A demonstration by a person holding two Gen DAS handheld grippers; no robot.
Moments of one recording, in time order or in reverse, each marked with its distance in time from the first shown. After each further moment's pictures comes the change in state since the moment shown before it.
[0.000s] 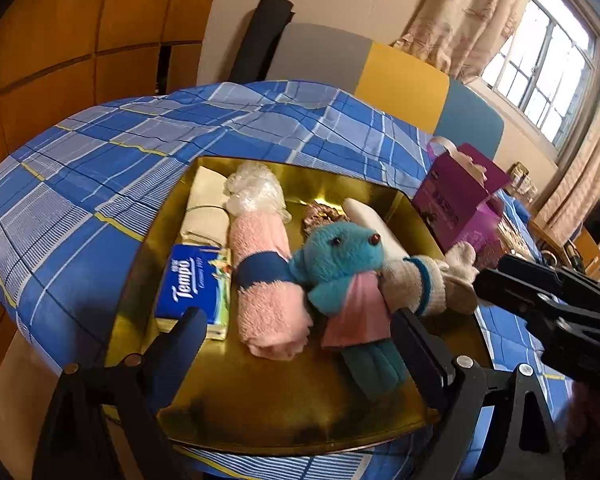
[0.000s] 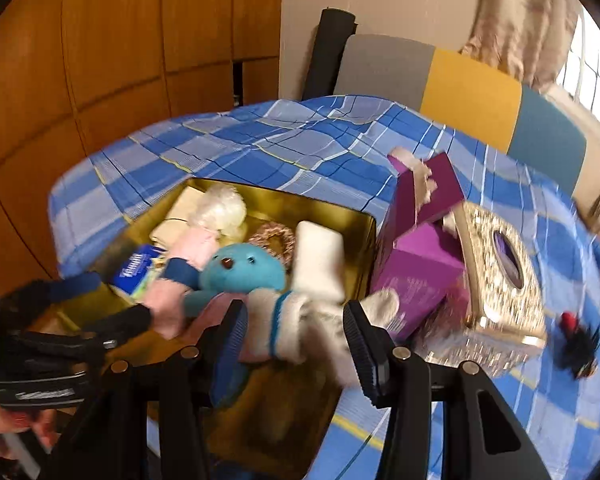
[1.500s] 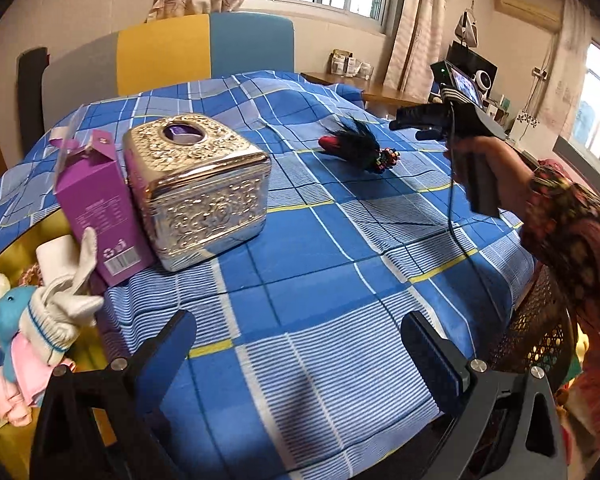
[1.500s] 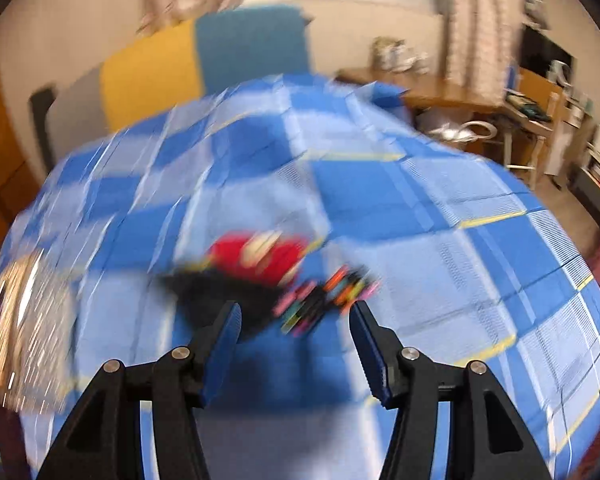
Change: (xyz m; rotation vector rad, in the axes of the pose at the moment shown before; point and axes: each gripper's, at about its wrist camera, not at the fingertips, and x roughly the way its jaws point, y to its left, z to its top) left arm 0.023 -0.264 -0.059 0.576 0.145 -0.361; right arm -0.064 -0.441 -0.126 0.698 -0.022 -0.487
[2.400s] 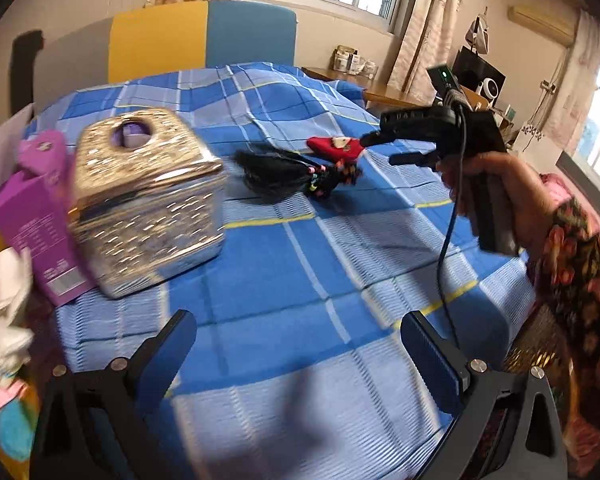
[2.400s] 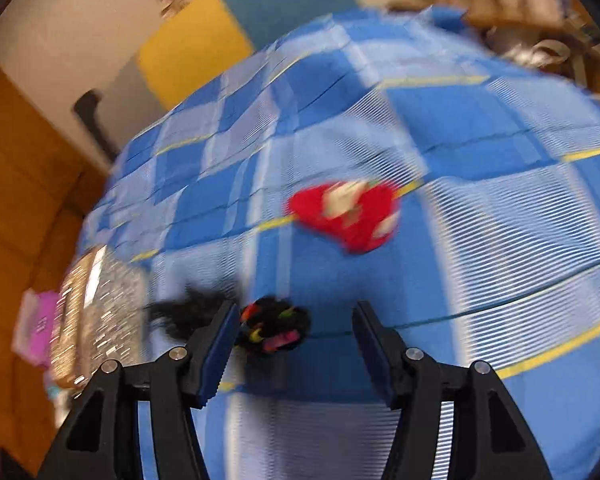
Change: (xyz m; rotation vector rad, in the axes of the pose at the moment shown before) left arm 0.052 -0.028 0.036 -0.067 0.014 -0.034; right arm 0.033 0.009 -0.003 0.083 0.206 0.329
